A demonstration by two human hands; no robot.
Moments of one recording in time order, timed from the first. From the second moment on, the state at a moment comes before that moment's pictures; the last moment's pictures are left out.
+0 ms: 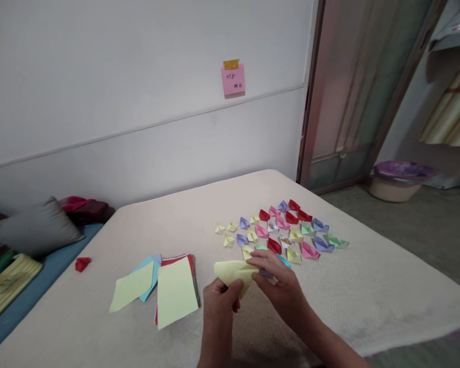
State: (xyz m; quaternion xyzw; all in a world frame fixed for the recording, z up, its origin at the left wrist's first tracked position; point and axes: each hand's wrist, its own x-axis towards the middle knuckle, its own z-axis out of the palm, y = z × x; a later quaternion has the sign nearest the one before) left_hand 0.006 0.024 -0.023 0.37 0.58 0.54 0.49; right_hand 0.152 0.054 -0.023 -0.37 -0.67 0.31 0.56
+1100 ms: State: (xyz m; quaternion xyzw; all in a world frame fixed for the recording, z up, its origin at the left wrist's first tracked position) left_hand 0.011 0.016 -0.011 0.35 0.51 0.58 0.52; right_hand 0.146 0.052 -0.012 -0.40 -0.52 0.56 0.50
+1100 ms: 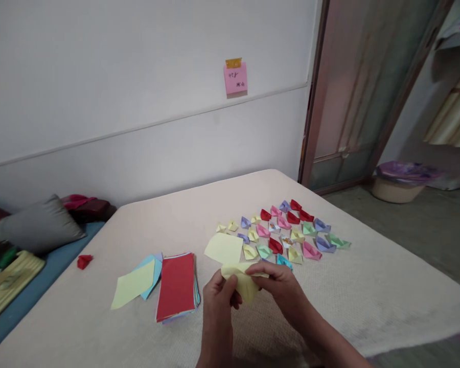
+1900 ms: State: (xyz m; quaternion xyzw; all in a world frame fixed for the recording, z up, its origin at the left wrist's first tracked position) left_hand 0.008 0.016 -0.008 0.33 0.51 0.59 0.54; right_hand 0.149 0.057 -0.024 -0.36 -0.61 0.49 0.51
